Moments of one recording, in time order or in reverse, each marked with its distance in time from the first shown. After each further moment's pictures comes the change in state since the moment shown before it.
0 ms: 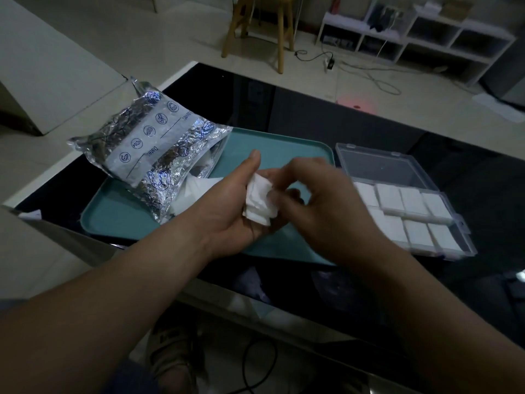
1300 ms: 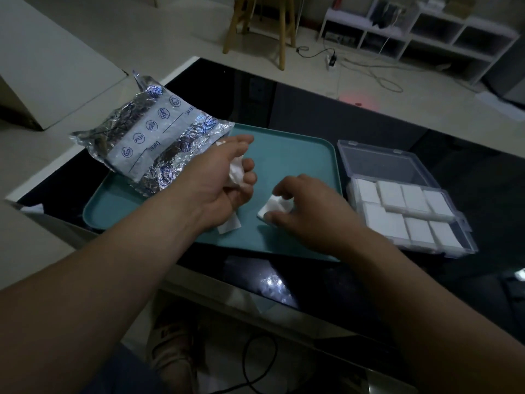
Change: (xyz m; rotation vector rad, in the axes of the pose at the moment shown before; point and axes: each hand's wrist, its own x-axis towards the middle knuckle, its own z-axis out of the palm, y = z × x) left_hand 0.009 0.032 -0.016 0.099 0.210 0.235; right_hand 0.007 0.029 0.026 -0.274 -0.315 0.225
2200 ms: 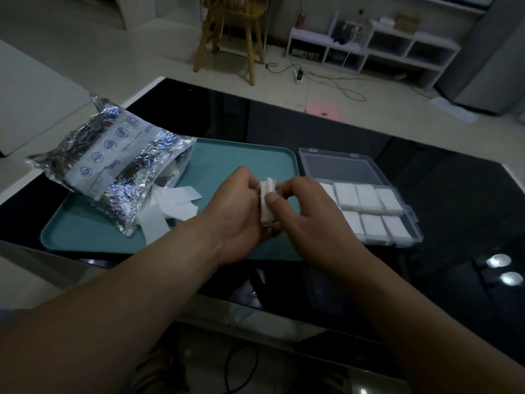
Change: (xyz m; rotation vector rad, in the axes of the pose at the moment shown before) left_hand -0.018 -0.051 0.066 -0.002 -0.270 -0.266; right_hand -0.059 0.011 -0.033 0.406 0.282 0.067
